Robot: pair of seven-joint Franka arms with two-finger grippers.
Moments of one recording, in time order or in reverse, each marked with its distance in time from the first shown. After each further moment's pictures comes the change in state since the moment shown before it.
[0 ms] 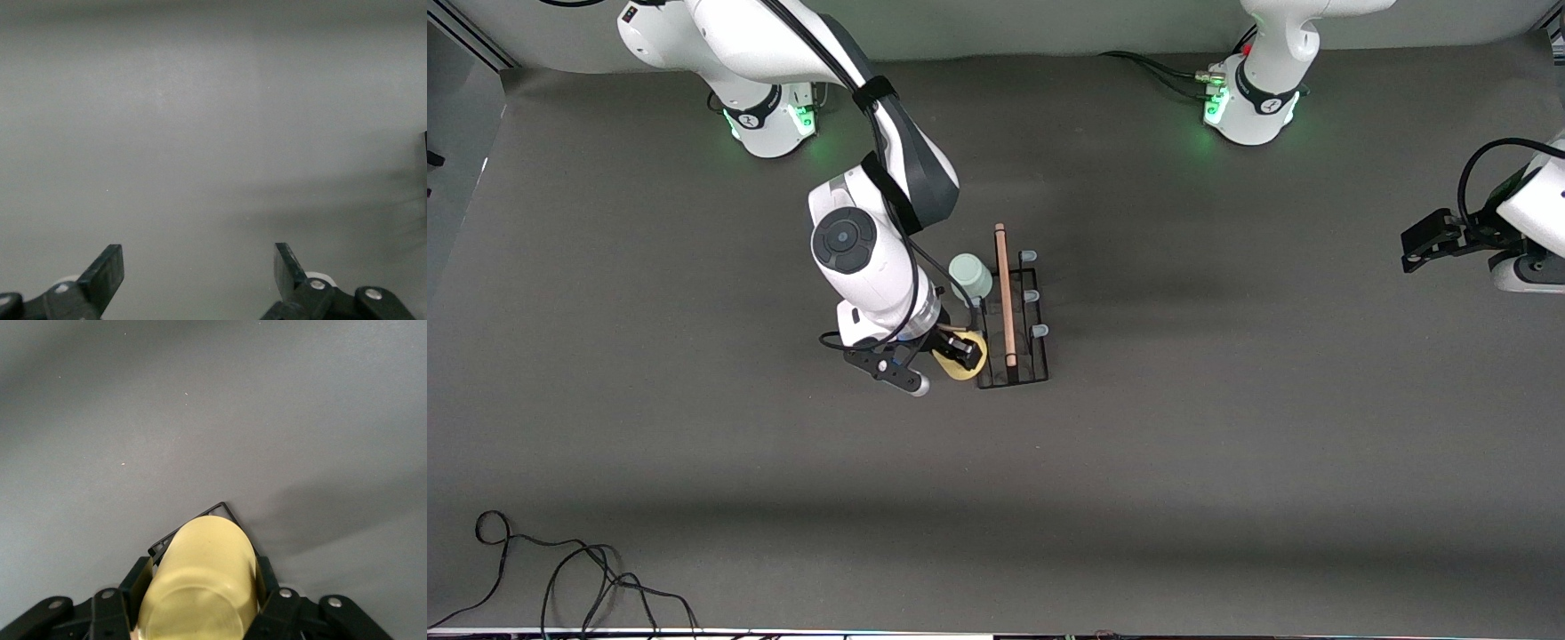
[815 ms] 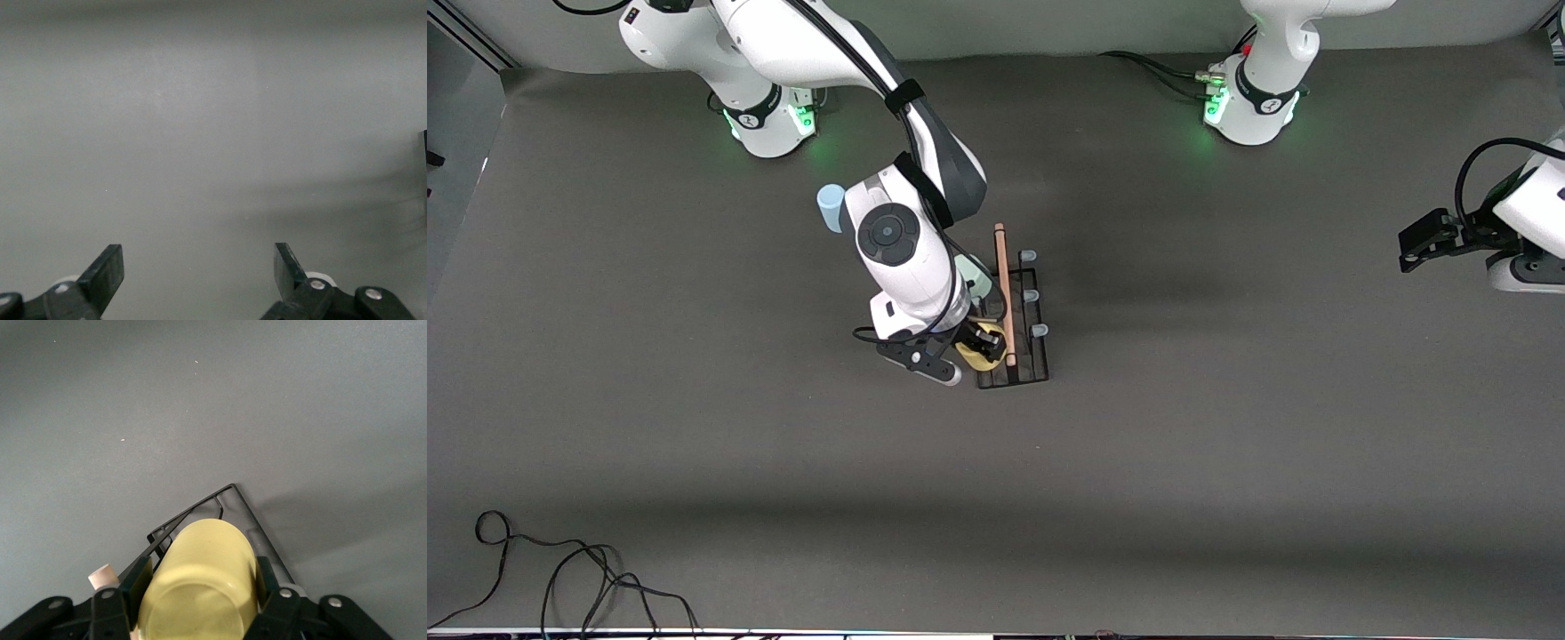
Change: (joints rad) left arm -0.001 0.000 -0.004 0.000 0.000 -0.001 -0.002; right arm 0.050 0.043 0.001 0.004 0.000 0.033 0.026
